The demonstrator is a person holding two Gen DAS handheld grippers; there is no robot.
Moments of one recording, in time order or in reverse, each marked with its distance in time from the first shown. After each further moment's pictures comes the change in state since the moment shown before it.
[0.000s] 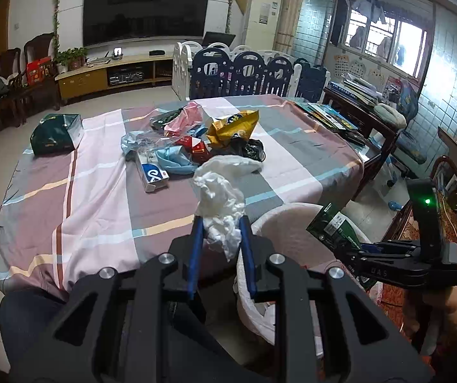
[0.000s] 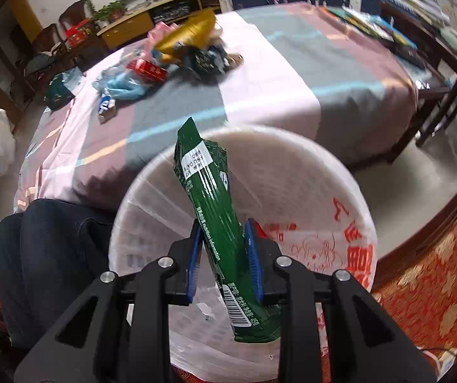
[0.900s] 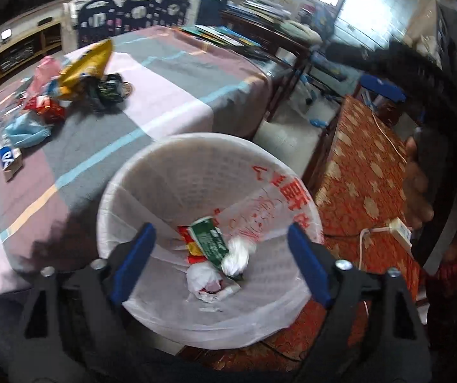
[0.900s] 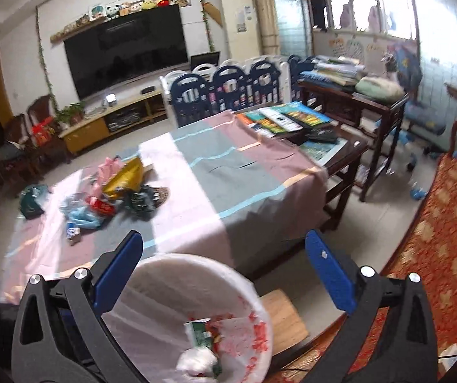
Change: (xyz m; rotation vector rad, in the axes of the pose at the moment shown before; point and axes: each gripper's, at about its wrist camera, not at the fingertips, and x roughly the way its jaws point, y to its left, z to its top) left arm 0.081 -0.093 -0.025 0.204 0.275 -0.372; right arm -0.120 -0.056 0.012 0.144 -0.524 -0.222
